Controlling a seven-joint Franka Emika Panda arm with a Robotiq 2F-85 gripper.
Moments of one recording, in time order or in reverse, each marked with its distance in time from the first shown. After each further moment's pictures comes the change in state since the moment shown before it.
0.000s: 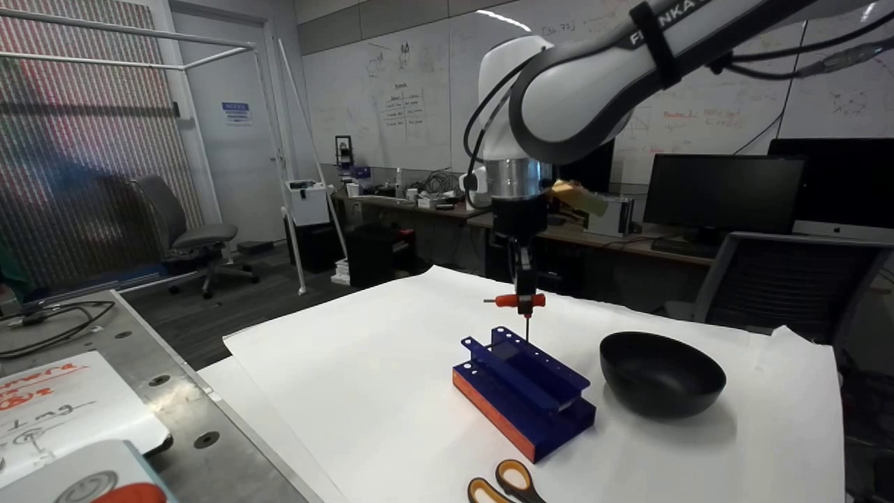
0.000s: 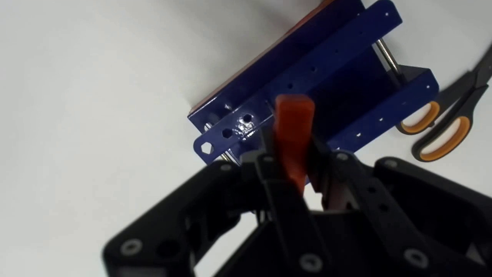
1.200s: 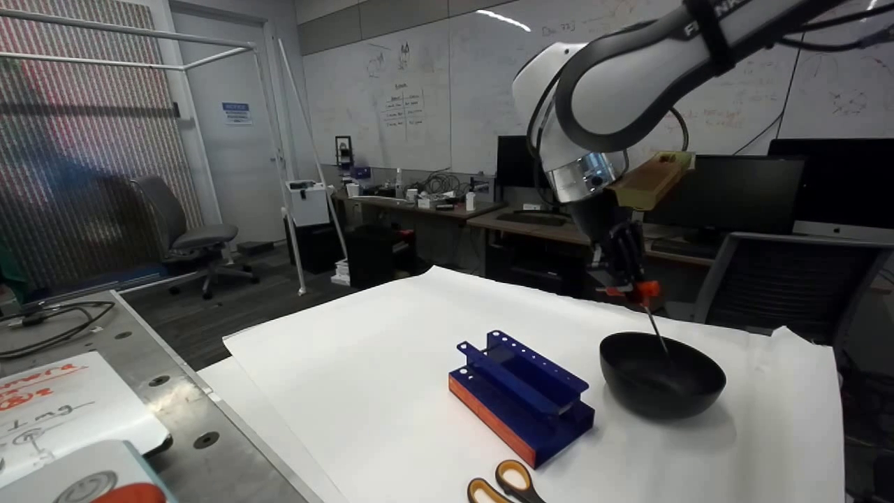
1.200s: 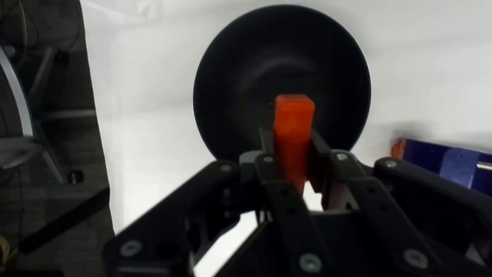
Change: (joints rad) arm -0.005 -0.100 -0.083 -0.099 -0.139 -0.379 0.678
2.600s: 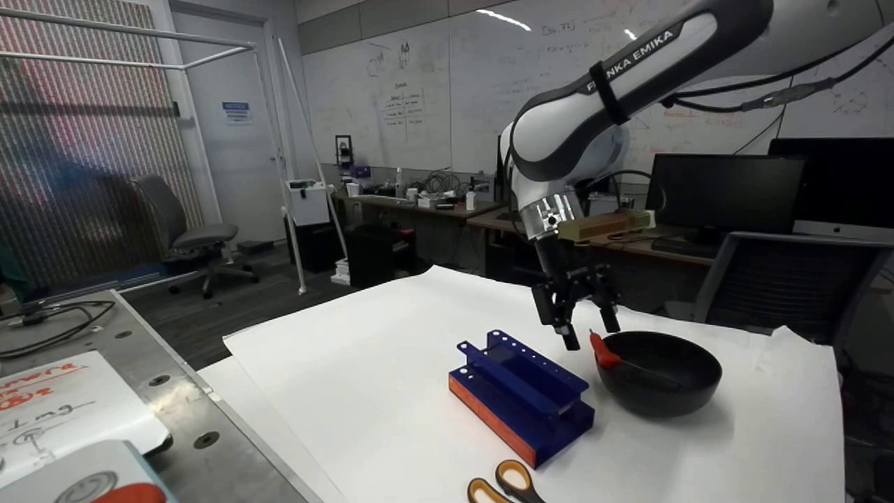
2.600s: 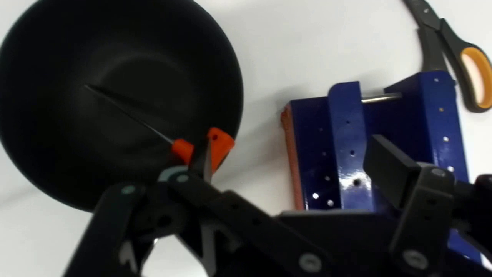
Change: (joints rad) arm -0.047 0.232 -0.025 0.194 0.405 -0.003 0.044
